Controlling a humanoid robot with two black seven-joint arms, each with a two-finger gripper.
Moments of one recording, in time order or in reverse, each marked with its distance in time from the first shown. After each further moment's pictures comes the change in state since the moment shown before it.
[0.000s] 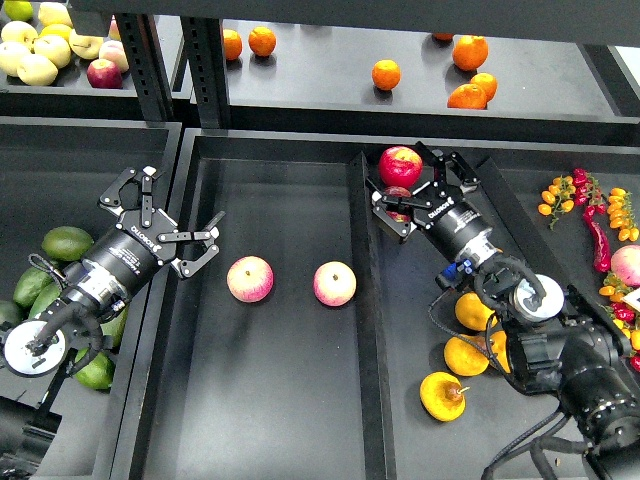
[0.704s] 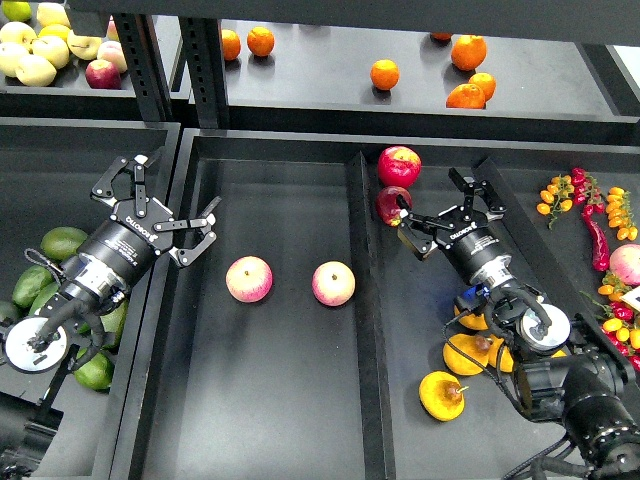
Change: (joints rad) left arm -0.022 0.000 0.008 -0.002 -0.076 -0.008 -0.073; right arm -0.088 0.002 0.135 0.043 -0.258 0.000 0.171
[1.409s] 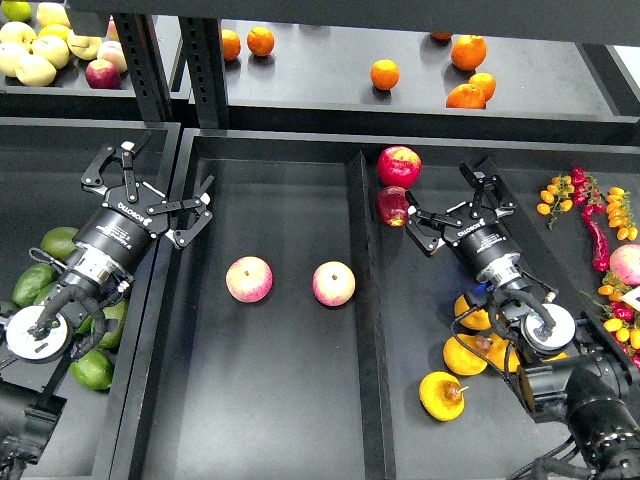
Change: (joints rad) left arm -0.028 0.000 0.002 0.031 -0.072 0.015 -0.016; right arm -0.003 0.000 0.017 0.029 -0.038 0.000 0.040
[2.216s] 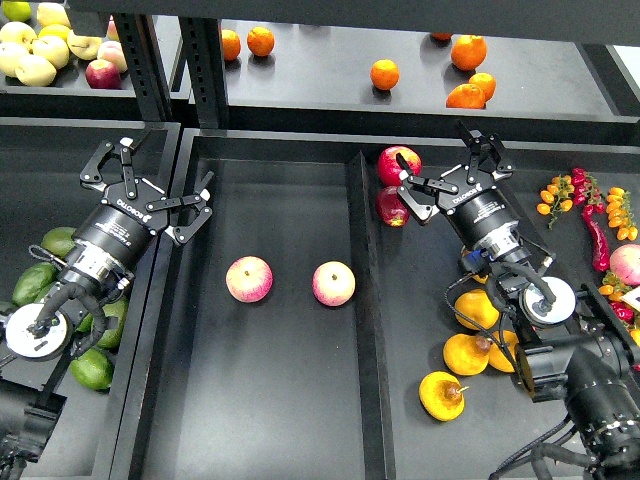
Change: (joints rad) left arm 0.000 0.000 0.000 -0.013 0.000 0.000 0.001; right arm 0.033 0.000 -0.002 0.115 0.001 0.000 -0.008
